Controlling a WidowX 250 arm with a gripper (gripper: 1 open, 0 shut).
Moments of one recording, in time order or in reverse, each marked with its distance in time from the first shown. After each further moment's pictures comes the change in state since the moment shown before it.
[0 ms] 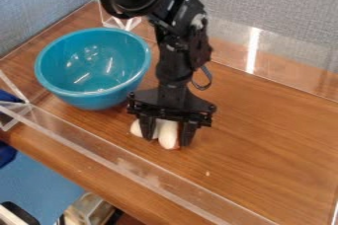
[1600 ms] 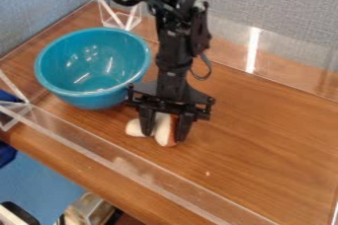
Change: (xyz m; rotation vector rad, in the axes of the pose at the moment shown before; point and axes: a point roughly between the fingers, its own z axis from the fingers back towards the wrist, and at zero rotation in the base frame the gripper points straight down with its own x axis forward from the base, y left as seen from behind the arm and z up) arm 0.005 -0.001 0.013 -0.036 0.069 -0.025
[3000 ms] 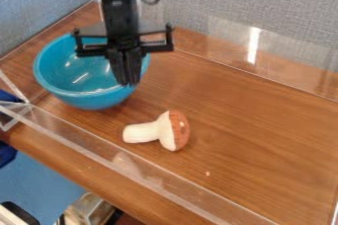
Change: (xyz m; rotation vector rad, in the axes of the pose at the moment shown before) arm -0.005 0.041 0.076 -0.151 -0.107 0.181
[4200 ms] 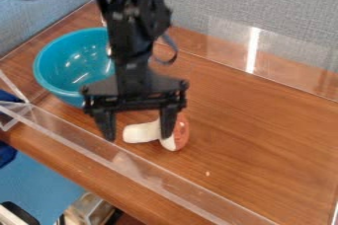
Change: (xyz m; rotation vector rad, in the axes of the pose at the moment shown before) arm -0.045 -0.006 -0.035 0.031 -0.014 0.072
